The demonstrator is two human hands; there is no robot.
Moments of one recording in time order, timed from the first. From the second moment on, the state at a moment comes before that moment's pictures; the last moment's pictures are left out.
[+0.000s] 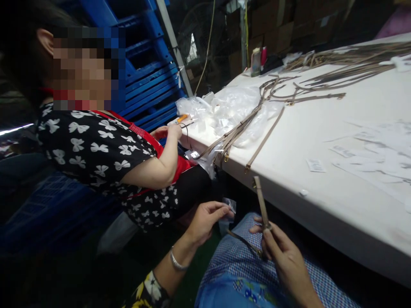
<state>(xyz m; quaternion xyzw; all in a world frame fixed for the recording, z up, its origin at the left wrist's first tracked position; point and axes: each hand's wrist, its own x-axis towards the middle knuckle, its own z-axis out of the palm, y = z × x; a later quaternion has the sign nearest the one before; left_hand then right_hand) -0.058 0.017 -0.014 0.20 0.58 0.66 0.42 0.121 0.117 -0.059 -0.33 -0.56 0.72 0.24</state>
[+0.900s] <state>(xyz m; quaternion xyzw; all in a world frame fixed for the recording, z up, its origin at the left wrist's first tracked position) 0.008 0.015 -0.048 0.09 0.46 0.72 0.51 0.070 0.108 -0.038 -0.38 -0.39 0.78 0.30</state>
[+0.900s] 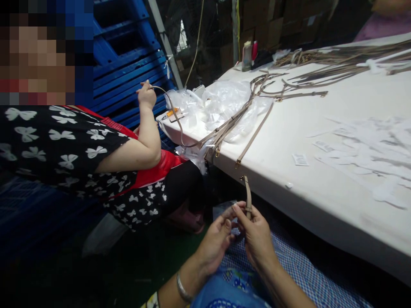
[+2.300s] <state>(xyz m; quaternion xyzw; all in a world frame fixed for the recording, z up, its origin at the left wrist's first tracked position) -0.044 0.005 -0.051 -0.08 0.49 0.74 0.45 0.127 0.125 -0.012 -0.34 -0.62 0.65 0.26</state>
